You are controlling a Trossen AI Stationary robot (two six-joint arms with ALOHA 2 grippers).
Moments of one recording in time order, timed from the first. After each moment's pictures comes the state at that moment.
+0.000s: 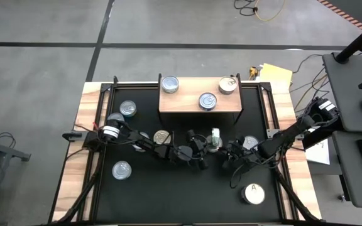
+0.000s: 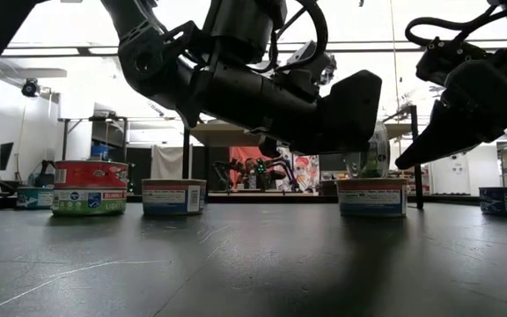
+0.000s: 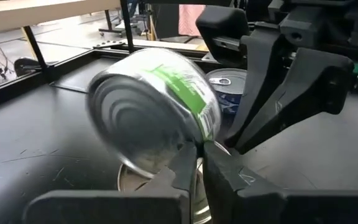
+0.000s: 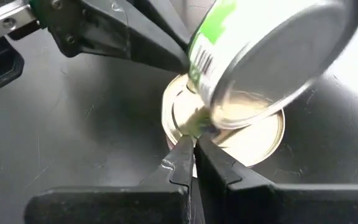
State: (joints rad) left arm -0.20 2.22 1.22 0.77 -0.59 -0.14; right arm 0.51 1.35 0.45 -0.01 0.72 0.73
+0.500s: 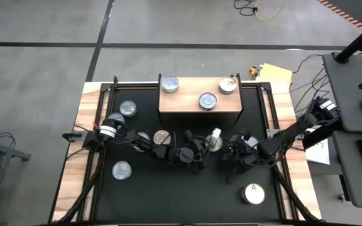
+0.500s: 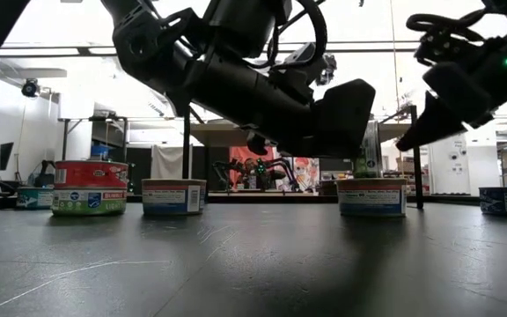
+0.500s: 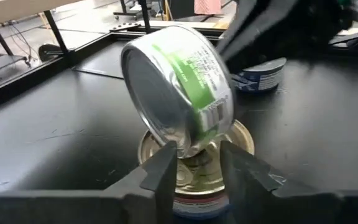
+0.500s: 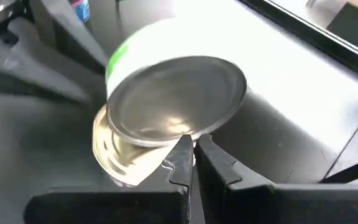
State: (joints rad) left arm -0.22 2.18 1.22 0.60 -0.65 -0.17; right arm 0.50 1.33 0.57 -0.38 0.90 0.93
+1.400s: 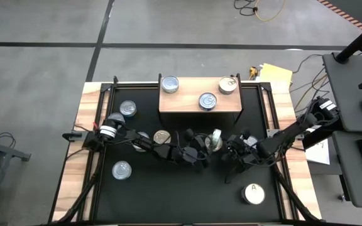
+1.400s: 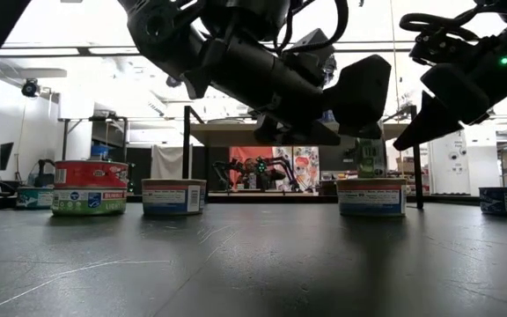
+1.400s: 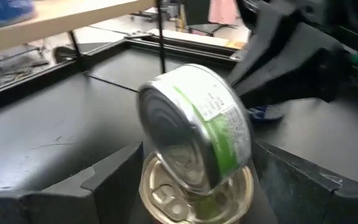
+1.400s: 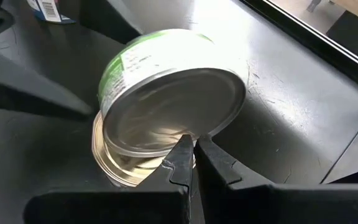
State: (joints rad) left arm -0.22 2.18 1.31 0.53 -0.71 -0.25; right arm 0.49 1.33 0.58 -0.38 0.88 0.86
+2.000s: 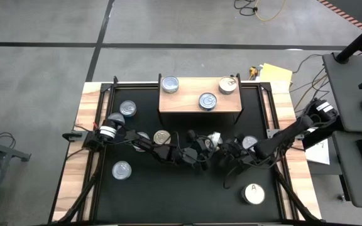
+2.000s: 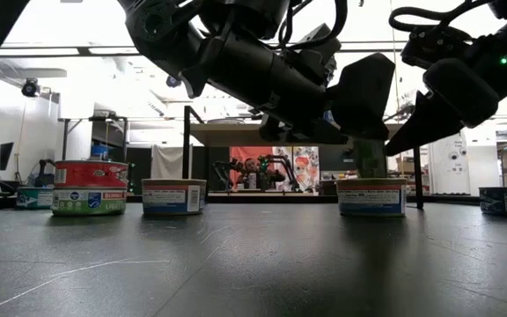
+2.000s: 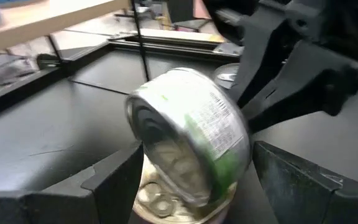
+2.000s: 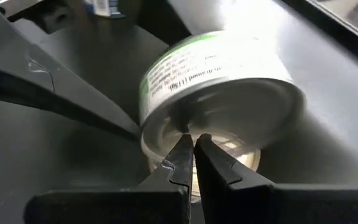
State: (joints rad) left arm -0.22 2.18 1.31 0.53 -0.66 -0.19; right arm 0.49 1.40 0.58 -0.18 0.80 0.70
